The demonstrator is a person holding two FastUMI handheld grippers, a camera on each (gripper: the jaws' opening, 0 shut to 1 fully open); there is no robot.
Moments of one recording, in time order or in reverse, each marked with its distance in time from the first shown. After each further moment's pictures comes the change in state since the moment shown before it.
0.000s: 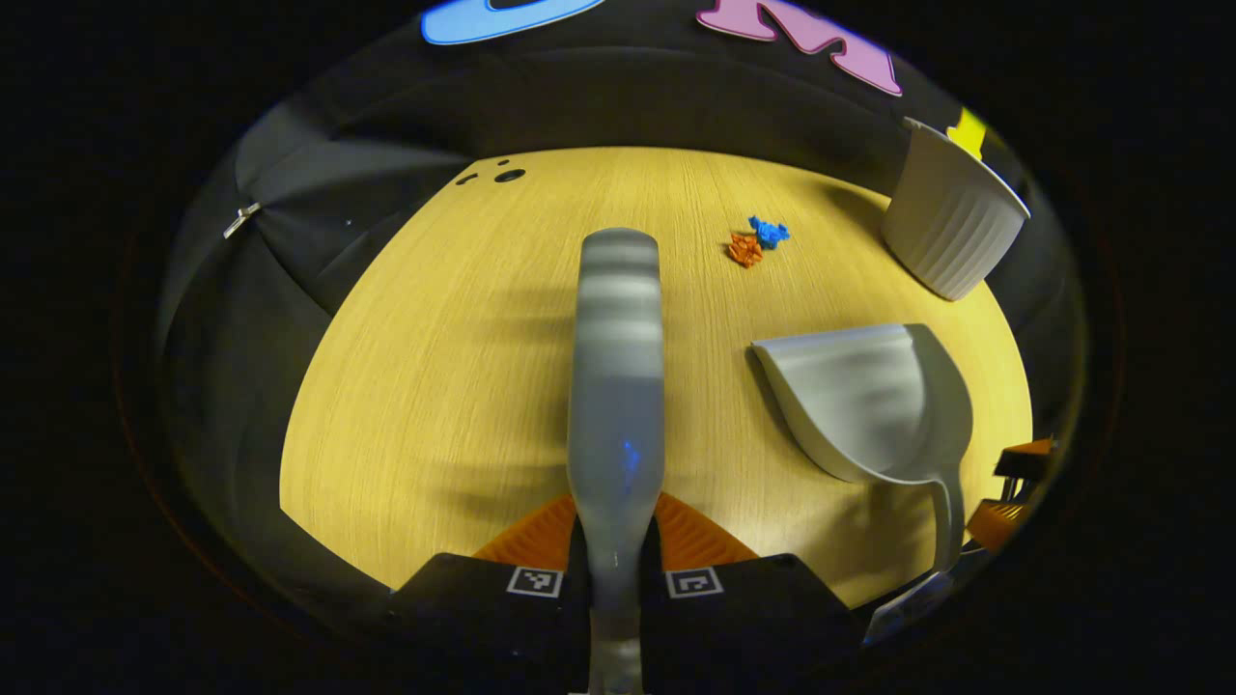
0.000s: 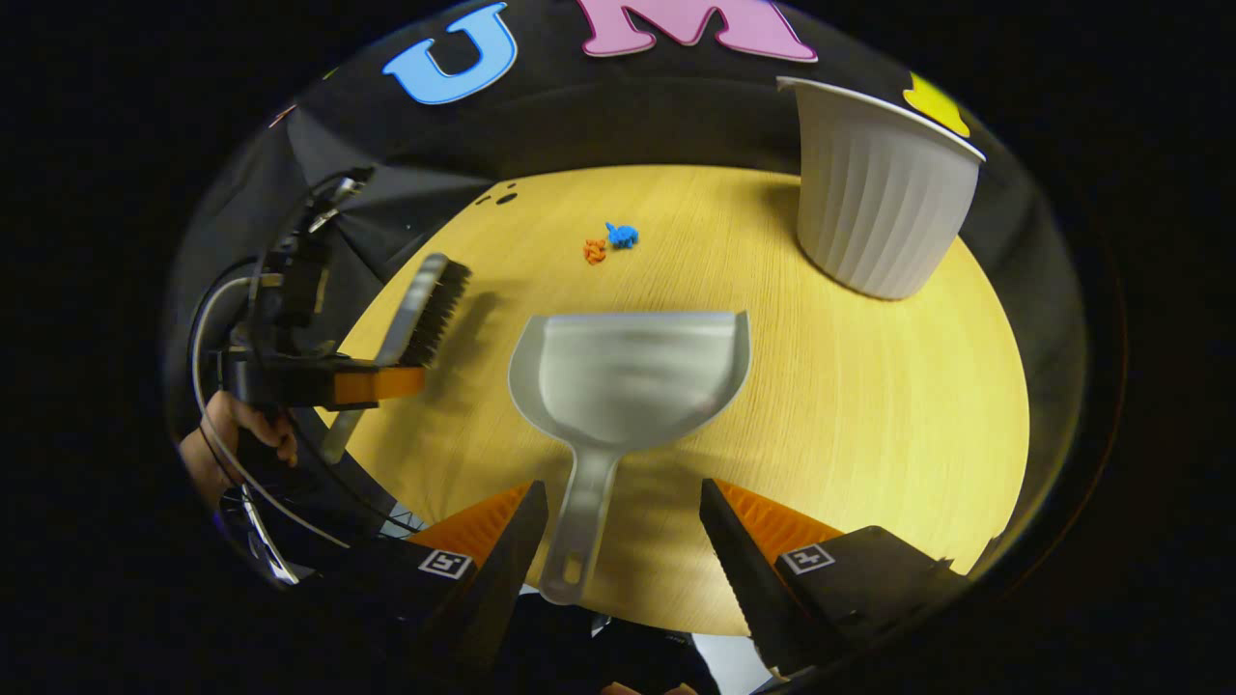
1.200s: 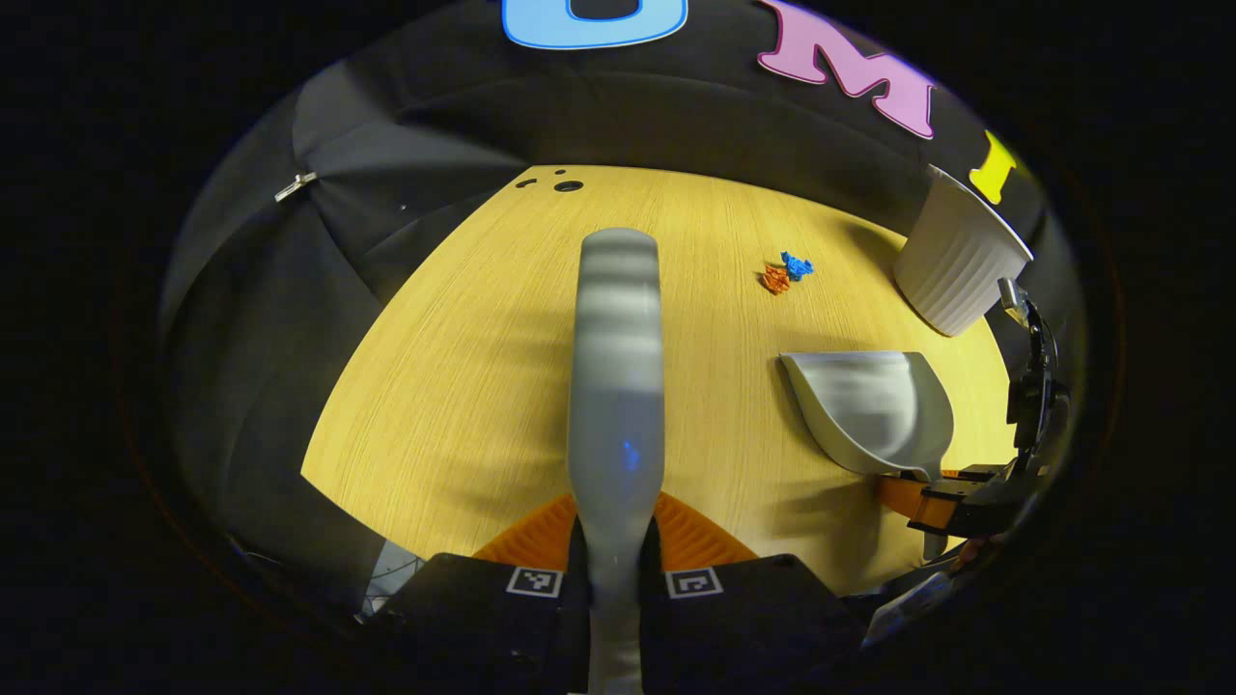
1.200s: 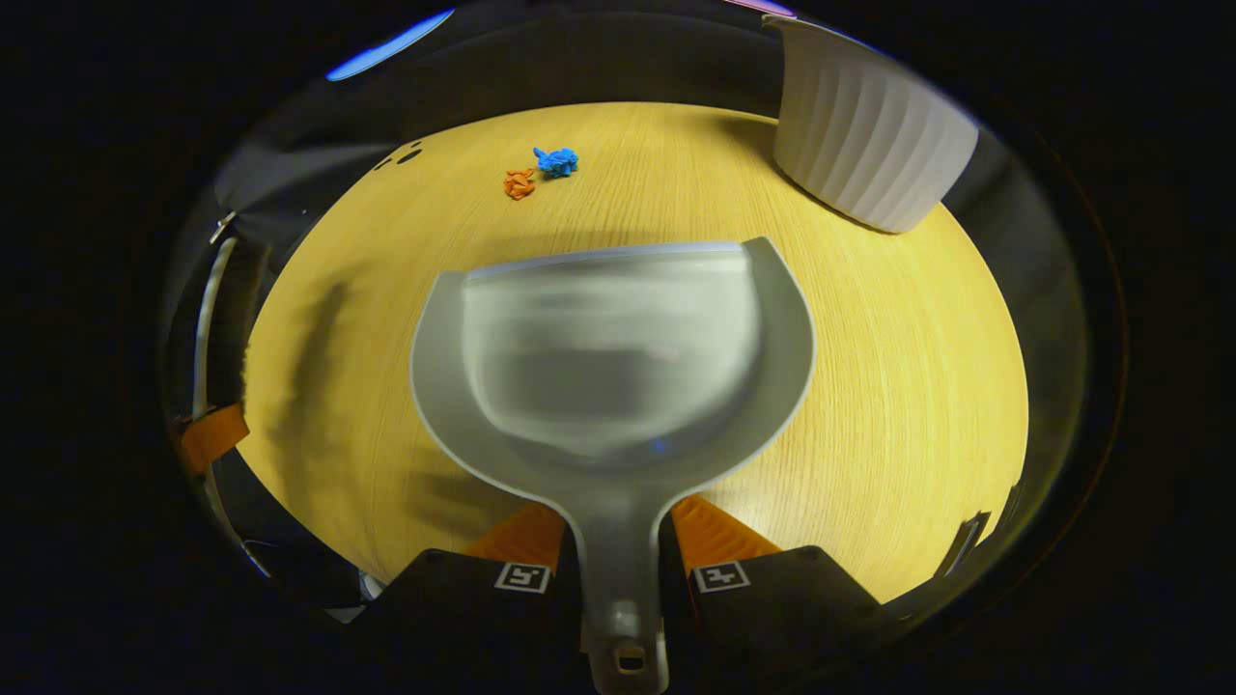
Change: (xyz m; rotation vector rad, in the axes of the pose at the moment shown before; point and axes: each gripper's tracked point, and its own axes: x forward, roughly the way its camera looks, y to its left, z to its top) left arm -0.030 0.033 -0.009 -0.074 -0.041 0.022; right arm 0.082 -0.002 -0.012 0.072 0.110 -0.199
